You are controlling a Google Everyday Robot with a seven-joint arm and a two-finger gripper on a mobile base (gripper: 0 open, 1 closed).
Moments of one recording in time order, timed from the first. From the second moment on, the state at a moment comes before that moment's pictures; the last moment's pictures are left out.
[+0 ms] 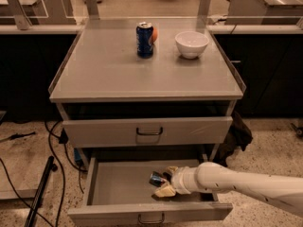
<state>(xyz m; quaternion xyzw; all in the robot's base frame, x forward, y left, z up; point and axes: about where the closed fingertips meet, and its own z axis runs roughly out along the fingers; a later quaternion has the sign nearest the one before) 0.529 -0.068 0.414 -0.47 0.80 0.19 0.32</state>
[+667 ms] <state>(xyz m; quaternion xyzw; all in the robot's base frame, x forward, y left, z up) 0.544 -0.069 0.371 -0.46 0.81 0.18 0.32</state>
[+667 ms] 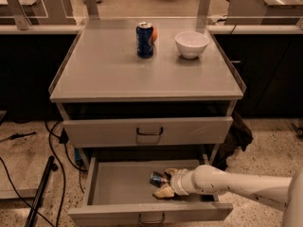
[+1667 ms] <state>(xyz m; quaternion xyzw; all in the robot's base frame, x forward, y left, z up) 0.545 -0.073 0.352 -0.46 0.81 0.18 0.31</state>
